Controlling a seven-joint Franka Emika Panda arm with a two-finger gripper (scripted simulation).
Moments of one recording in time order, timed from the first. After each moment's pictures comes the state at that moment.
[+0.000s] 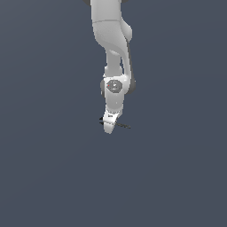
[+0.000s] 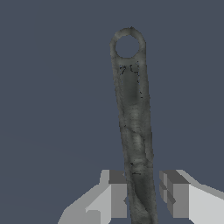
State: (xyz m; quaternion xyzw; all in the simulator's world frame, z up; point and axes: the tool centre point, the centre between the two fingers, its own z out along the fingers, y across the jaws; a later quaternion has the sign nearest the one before) arm -0.091 0.005 0.016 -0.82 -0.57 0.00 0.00
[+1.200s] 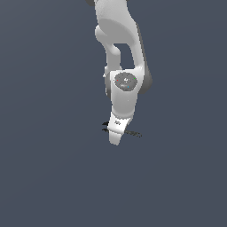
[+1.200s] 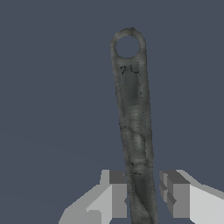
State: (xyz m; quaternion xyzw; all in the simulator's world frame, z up) arm 0.015 0.036 0.115 -0.82 -0.57 0.00 0.00
